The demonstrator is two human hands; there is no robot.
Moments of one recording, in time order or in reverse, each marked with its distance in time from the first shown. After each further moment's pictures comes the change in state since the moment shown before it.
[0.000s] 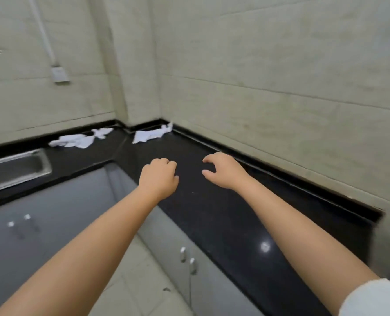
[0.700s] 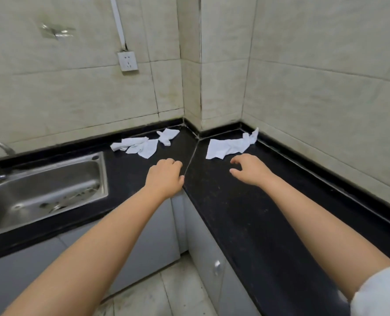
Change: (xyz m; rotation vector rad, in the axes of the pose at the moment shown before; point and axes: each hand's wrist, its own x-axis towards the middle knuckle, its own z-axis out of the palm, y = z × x) left_hand 0.292 -0.369 0.106 -0.004 -0.101 -0.249; right_hand 0.481 -0.080 0.183 0.044 -0.177 -0.067
